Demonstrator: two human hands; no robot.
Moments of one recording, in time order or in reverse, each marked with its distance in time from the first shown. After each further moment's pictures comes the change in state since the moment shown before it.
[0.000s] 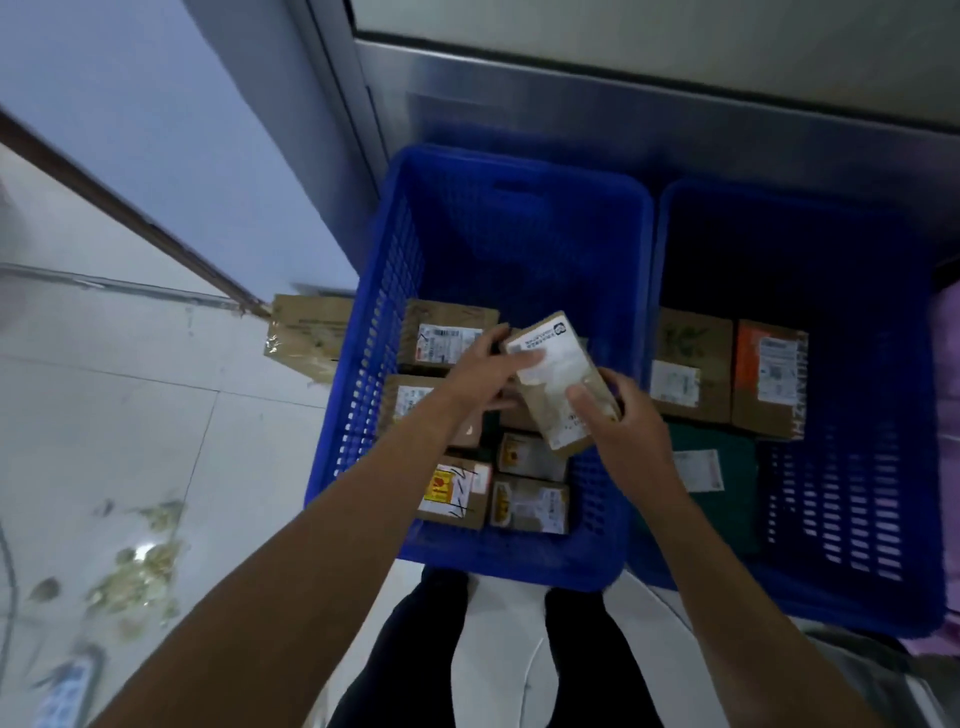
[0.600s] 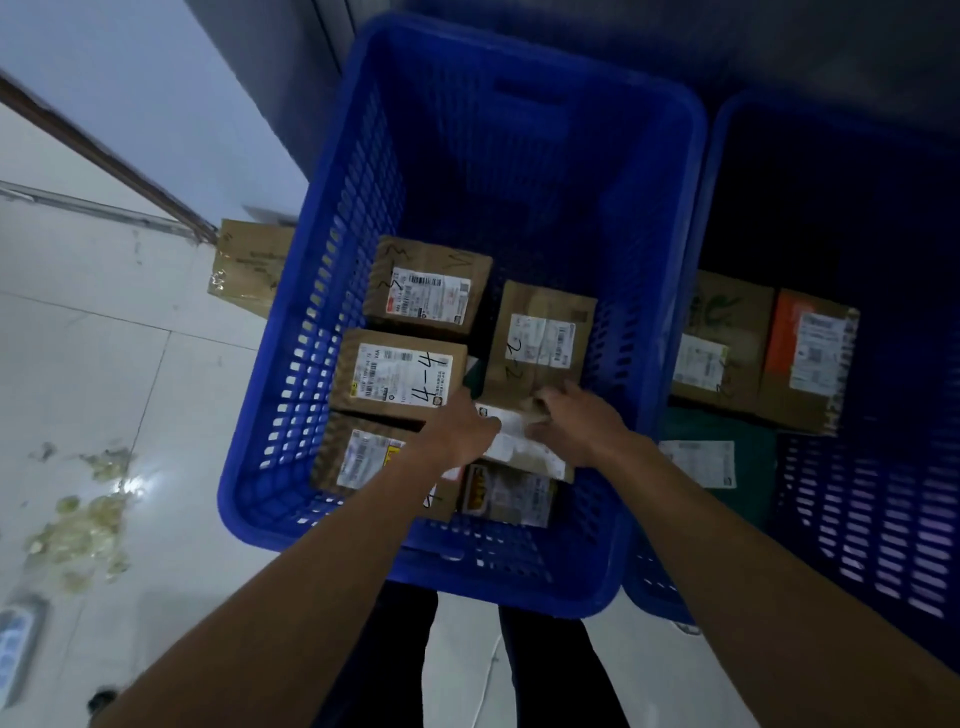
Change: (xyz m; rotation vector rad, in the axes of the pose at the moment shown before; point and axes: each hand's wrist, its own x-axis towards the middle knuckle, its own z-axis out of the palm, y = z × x) left_hand 0.072 -0.129 -0.002 0.599 0.037 -0.250; right_hand 0.102 0.092 0.063 -0.890 -0.658 -0.044
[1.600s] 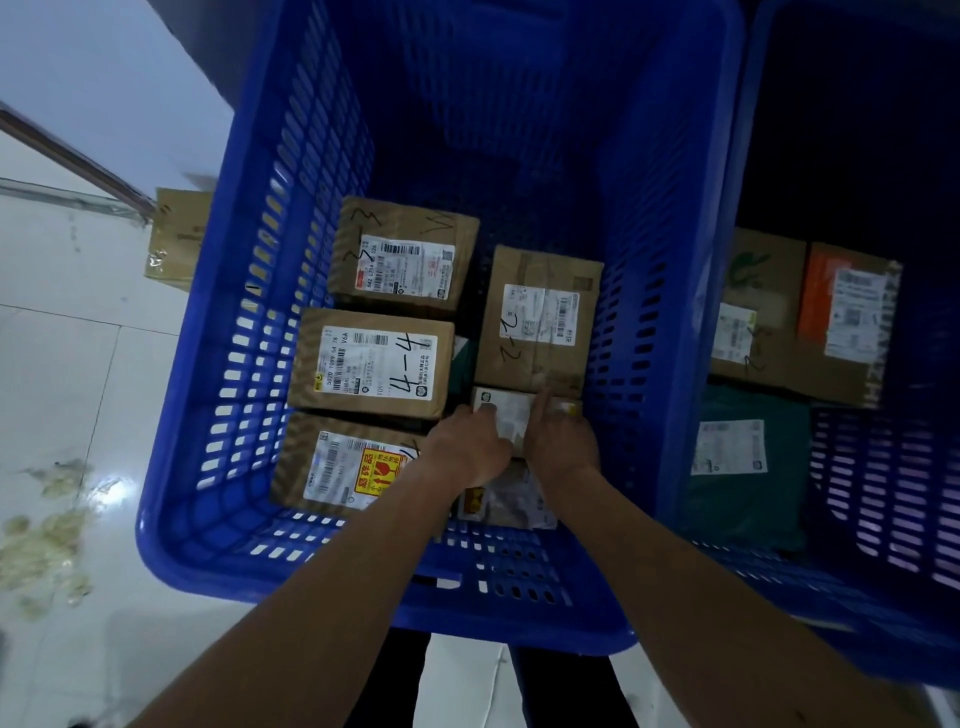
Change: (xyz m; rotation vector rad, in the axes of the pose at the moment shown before) left_hand 0.062 -0.032 0.048 0.546 -0.032 0.137; right_hand 0.055 -0.003 0.097 -0.467 0.051 0.181
